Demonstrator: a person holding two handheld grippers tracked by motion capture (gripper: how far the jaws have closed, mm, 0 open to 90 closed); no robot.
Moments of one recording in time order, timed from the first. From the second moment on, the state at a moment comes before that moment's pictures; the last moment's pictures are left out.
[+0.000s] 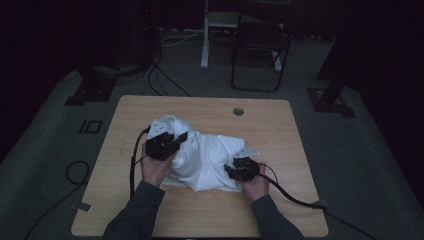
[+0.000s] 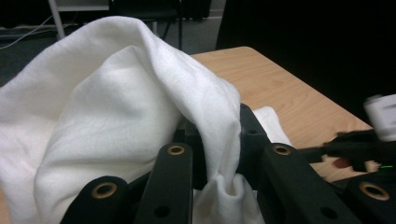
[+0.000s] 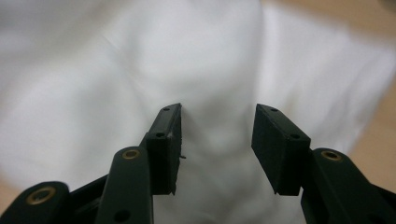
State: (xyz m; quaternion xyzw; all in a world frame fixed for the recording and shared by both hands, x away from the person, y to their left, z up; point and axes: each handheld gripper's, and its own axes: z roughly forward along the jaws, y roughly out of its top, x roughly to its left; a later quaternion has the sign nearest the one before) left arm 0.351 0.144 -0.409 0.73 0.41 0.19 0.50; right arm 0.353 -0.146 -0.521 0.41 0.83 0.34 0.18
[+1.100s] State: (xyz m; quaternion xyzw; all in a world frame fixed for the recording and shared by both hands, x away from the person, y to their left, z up) left arm 0.342 -0.003 -0.507 0.85 0.29 0.05 0.44; right arm 0.371 -0.192 -0.493 0.43 0.78 0.45 0.11
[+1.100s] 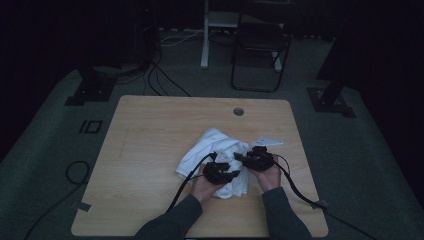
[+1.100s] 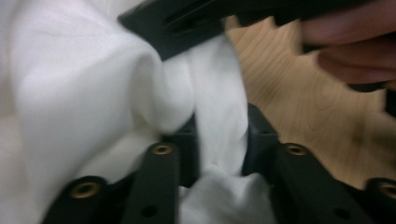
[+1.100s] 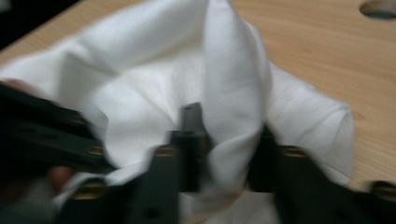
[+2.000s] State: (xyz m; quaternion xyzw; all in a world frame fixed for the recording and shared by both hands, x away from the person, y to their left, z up) left arm 0.360 0.086 -0.503 0.81 0.38 0.05 0.44; right arm 0.389 -0.223 -0.502 0.47 0.77 0.39 0.17
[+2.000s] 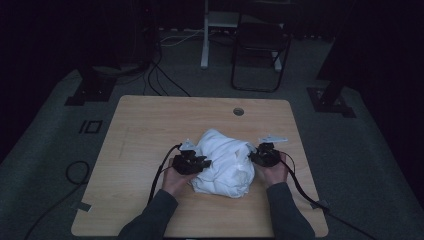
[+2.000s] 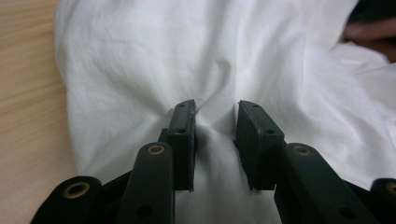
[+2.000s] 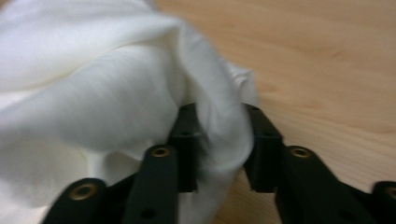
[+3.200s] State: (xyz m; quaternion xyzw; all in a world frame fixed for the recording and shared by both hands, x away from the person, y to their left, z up) left arm 0.348 0.074 -0.511 0.77 0.46 0.21 0.39; right arm 0.401 -0.171 -0.496 0.42 0.80 0.38 0.19
